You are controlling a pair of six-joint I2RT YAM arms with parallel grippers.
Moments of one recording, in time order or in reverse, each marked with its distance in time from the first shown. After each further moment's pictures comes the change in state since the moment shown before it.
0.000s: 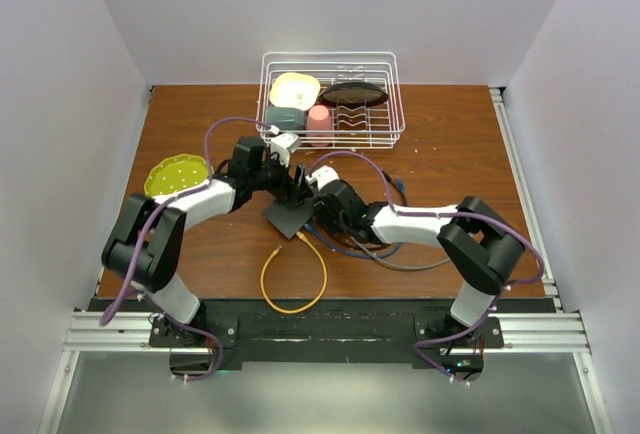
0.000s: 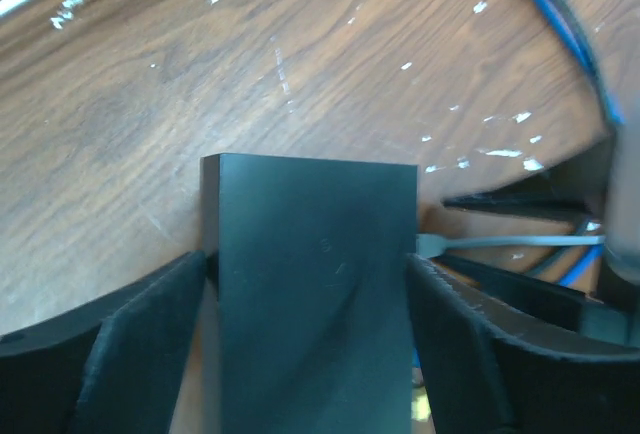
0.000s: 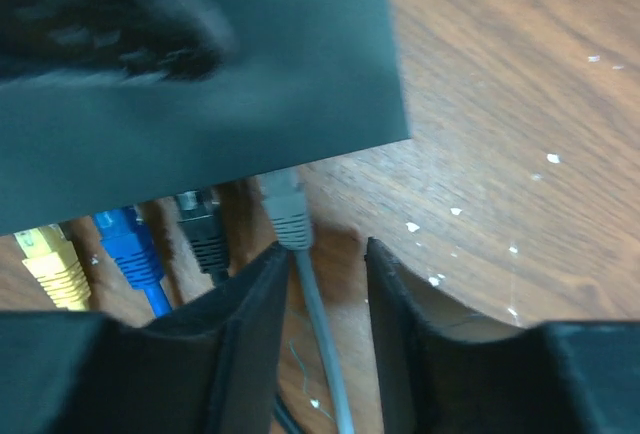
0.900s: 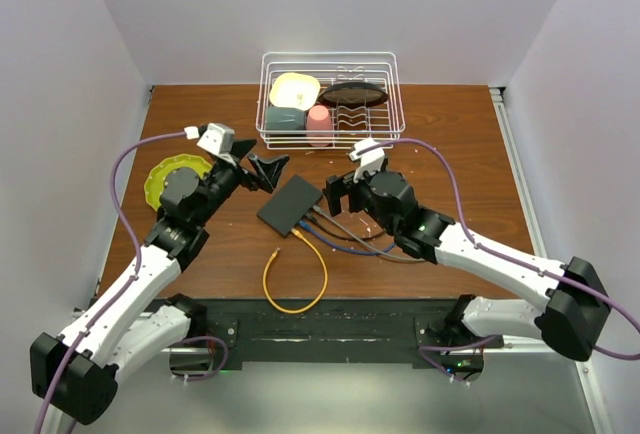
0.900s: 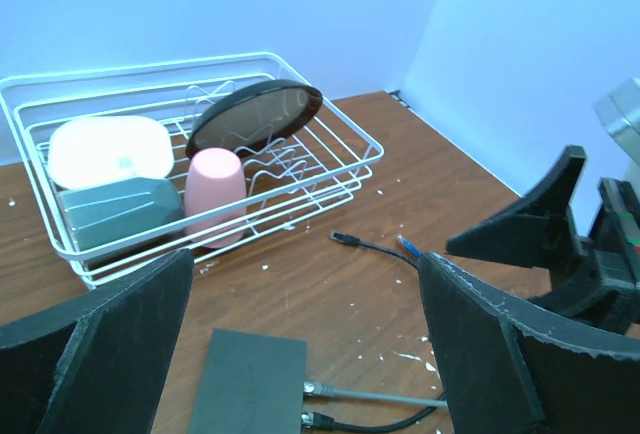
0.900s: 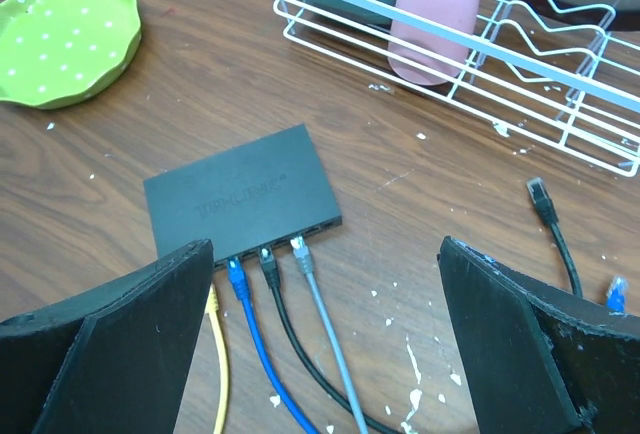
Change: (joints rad) left arm -0.045 -0.798 -0.220 0.180 -0.347 -0.204; right arm -0.005 -0.542 -0.109 0.089 0.018 0.015
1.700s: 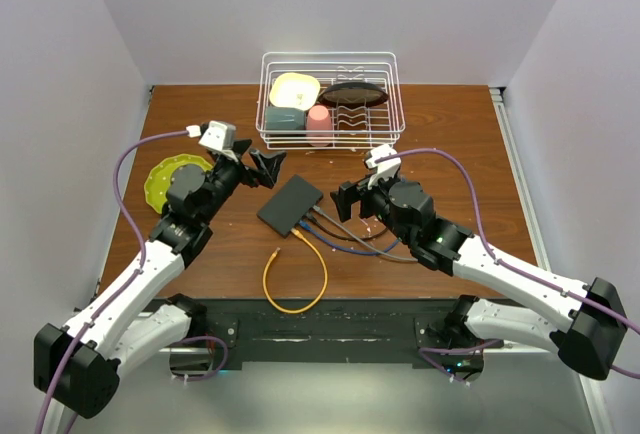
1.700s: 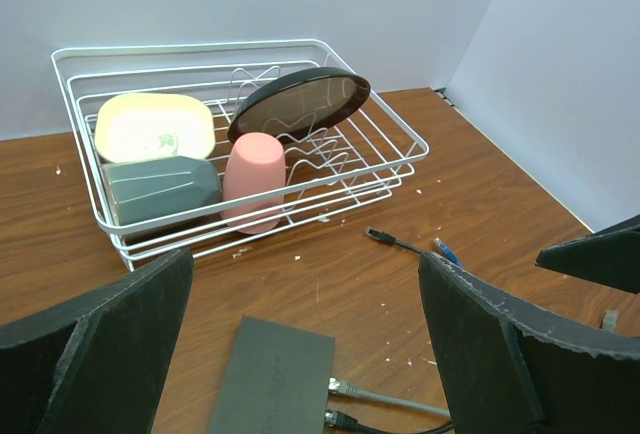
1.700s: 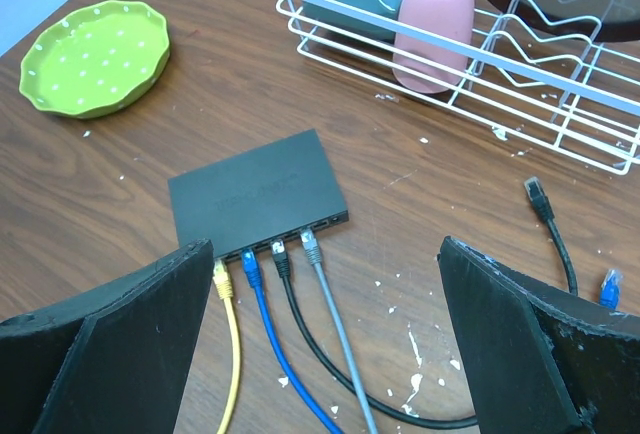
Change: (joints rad) left arm 0.000 0.038 -0.003 -0.004 -0.101 0.003; right arm 0.000 -0.159 -0.080 -0.010 -0.022 0.012
